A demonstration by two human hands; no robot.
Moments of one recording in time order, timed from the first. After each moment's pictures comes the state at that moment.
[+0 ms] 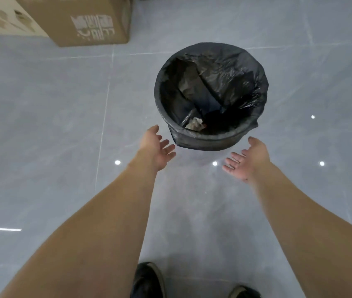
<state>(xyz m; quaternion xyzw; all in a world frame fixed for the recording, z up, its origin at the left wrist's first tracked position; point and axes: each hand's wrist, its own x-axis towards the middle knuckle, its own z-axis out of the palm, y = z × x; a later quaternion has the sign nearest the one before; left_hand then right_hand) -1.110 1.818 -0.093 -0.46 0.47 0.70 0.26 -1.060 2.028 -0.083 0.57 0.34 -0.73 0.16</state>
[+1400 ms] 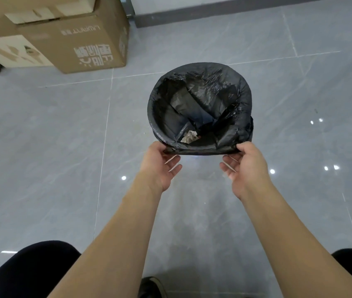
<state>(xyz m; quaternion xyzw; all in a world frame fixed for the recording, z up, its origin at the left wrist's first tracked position) -1.083 1.845 -0.052 -0.42 0.50 0.72 0.24 -1.043 2.014 -0.037 0.49 0.41 -0.77 0.04</state>
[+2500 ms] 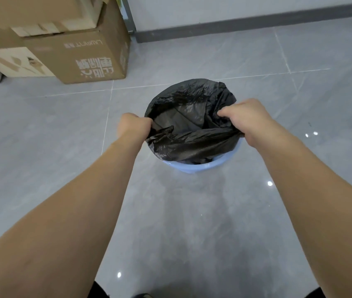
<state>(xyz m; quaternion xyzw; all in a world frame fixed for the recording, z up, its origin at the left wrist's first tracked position) -1.184 1.816 -0.027 -0.28 0.86 0.41 0.10 -1.141 2.049 0.010 0.30 0.76 -0.56 0.10</state>
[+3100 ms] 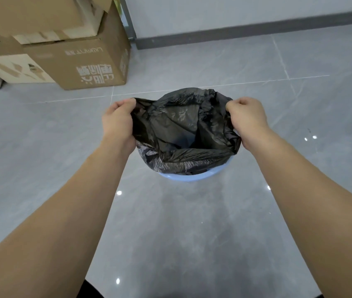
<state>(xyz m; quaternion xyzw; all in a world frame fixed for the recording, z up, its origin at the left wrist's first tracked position) -1.191 1.812 0.004 -0.26 0.59 0.76 -0.03 -1.156 2.048 0.003 0.30 0.77 -0.57 0.00</state>
